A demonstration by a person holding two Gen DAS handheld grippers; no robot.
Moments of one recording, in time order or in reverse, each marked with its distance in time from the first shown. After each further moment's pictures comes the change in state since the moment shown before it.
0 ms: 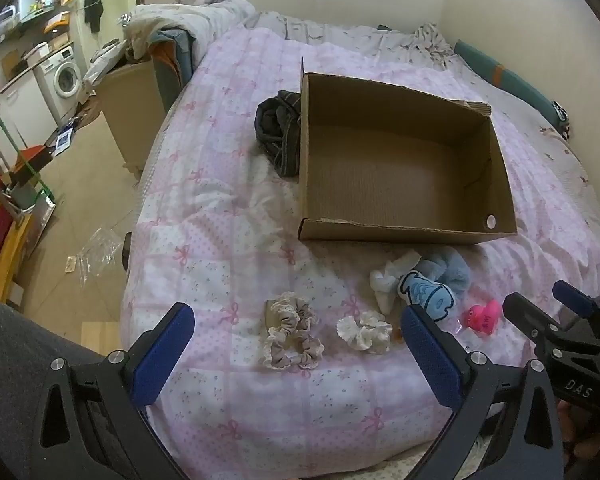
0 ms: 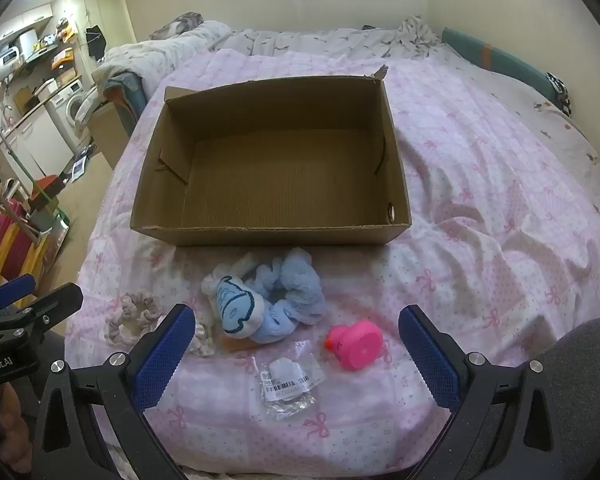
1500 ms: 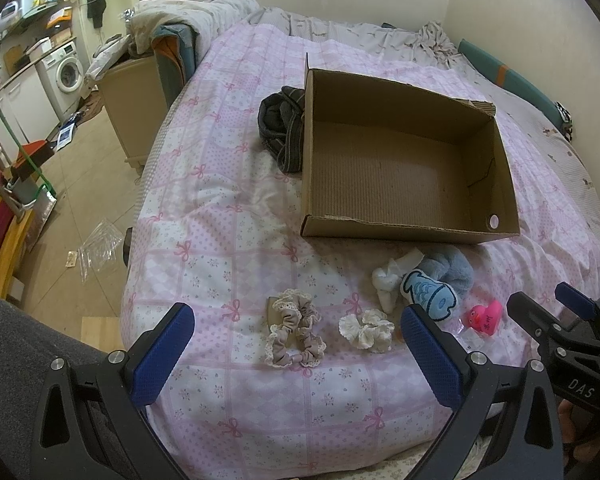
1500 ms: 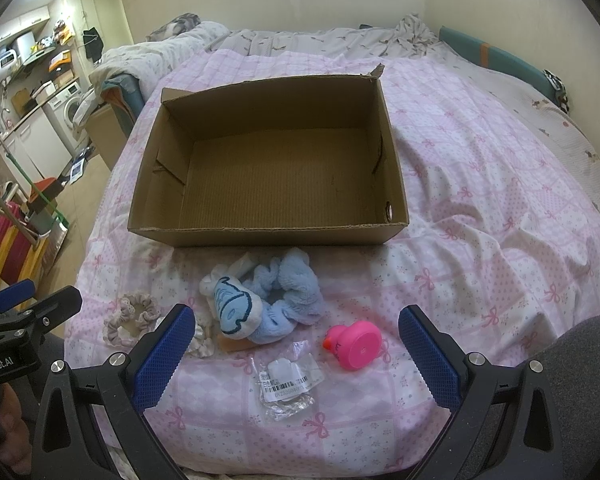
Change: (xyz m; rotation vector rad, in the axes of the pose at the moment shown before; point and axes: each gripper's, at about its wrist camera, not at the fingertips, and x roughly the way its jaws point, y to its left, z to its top) left arm 0.005 0.005 -0.001 -0.003 0.009 0.002; right arm 0.000 -0.001 0.000 0.000 0.004 0.001
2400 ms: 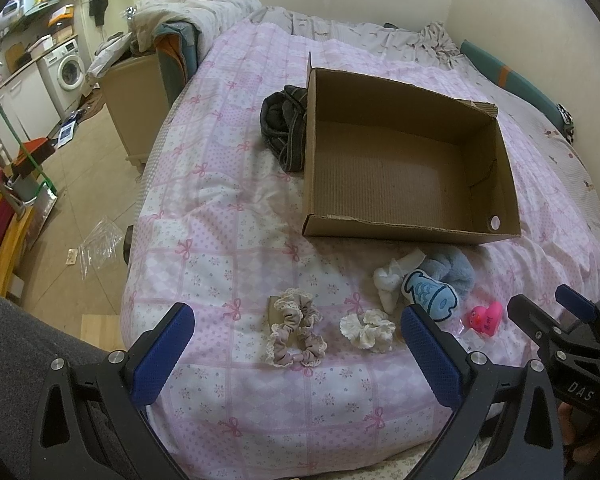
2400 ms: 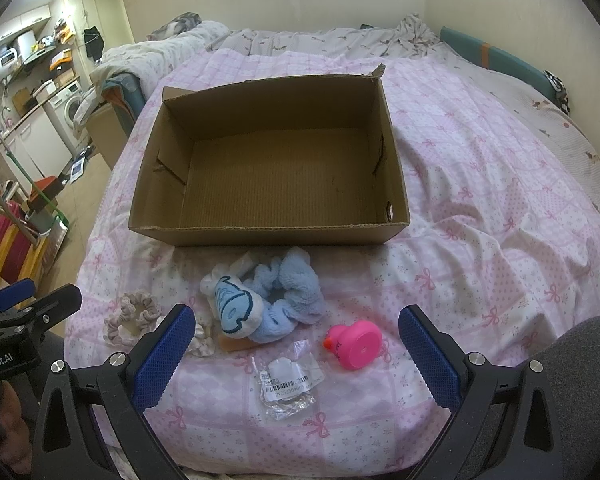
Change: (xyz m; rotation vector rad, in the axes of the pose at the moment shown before) left arm 0.000 0.002 -0.003 -0.005 0.004 0.001; right arm 0.001 0.000 0.000 0.002 0.000 0.001
